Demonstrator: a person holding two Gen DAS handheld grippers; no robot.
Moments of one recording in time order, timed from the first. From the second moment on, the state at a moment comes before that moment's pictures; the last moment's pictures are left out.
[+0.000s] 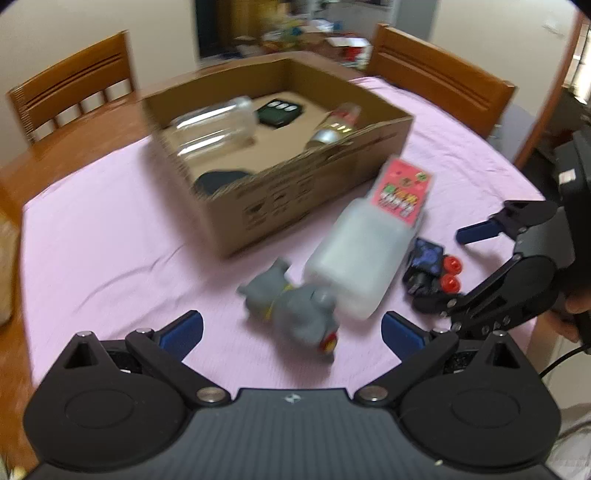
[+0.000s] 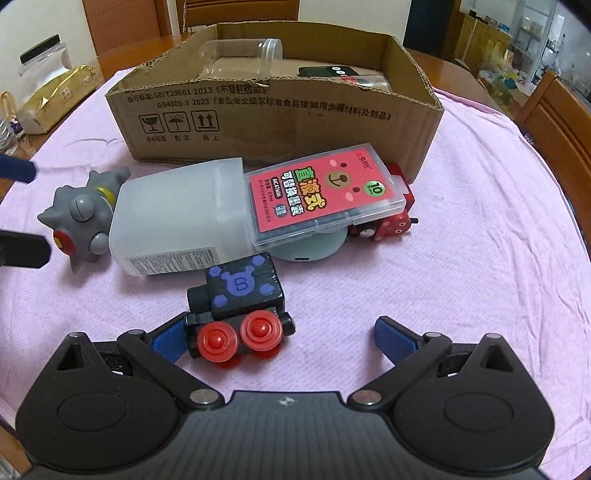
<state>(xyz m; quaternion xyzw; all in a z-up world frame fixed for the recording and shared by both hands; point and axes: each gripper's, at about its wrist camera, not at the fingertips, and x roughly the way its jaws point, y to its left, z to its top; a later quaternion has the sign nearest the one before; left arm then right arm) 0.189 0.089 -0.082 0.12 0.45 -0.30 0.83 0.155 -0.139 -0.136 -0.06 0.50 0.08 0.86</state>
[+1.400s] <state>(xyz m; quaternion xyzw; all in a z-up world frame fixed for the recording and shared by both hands) 0.202 0.079 -0.115 0.14 0.45 -0.36 0.80 0.145 -0.137 -0.134 -0.06 0.49 0.09 0.86</state>
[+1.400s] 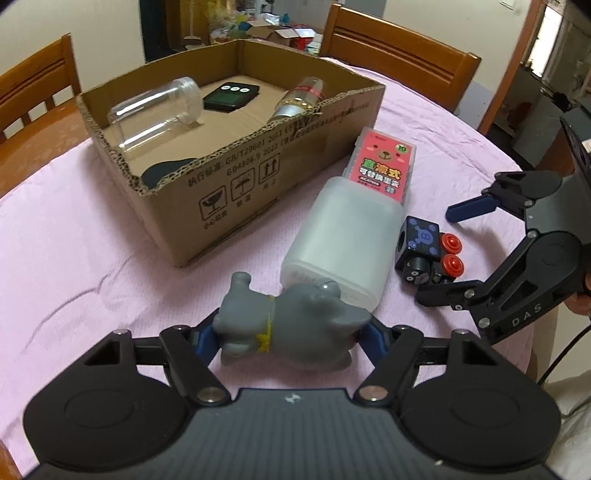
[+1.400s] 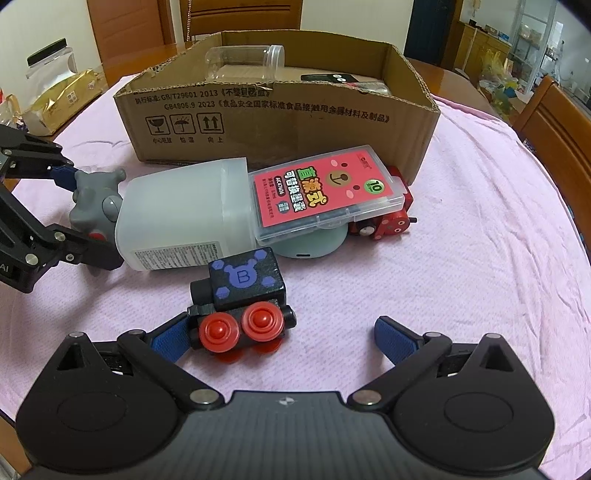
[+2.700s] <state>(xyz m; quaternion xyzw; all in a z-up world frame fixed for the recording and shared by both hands) 0.179 0.099 -0.115 0.09 0.49 -0.22 0.84 0.162 -0.094 -0.119 -0.12 0.51 0.17 0.84</state>
